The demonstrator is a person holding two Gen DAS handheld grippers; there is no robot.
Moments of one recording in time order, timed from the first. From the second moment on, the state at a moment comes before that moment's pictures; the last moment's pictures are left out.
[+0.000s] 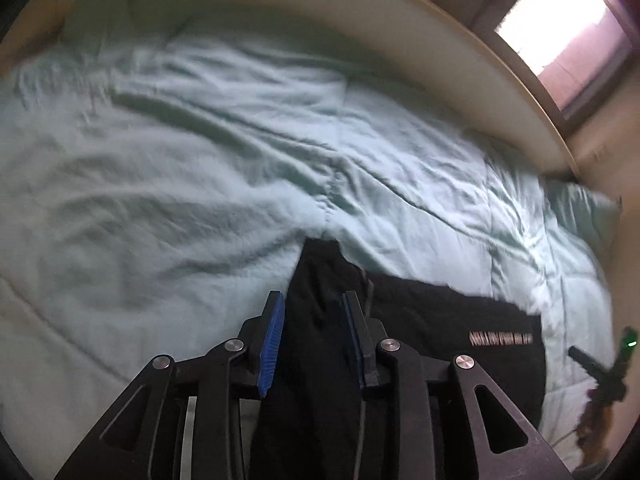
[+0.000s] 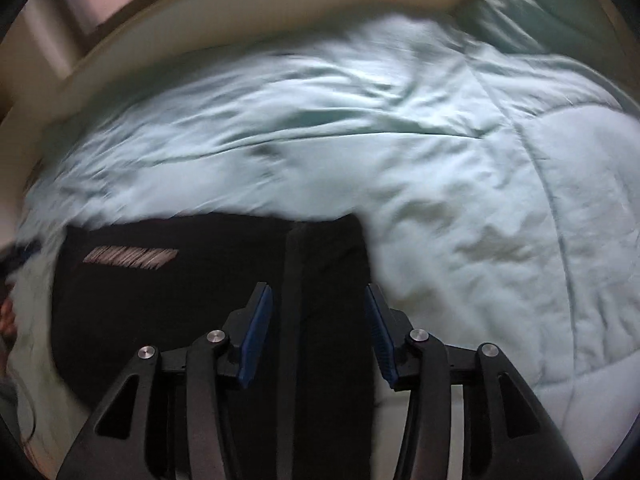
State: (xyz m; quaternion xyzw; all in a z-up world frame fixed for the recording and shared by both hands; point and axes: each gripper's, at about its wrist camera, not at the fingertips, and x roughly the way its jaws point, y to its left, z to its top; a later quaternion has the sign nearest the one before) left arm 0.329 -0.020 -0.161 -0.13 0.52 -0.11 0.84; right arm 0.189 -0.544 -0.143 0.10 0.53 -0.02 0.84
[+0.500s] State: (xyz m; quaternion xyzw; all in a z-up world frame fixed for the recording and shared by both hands) left arm 0.206 -0.181 -0.258 -0.05 0.58 -0.19 0.79; right arm 0.165 -0.355 -0.239 -0.02 0.56 0.05 0.82
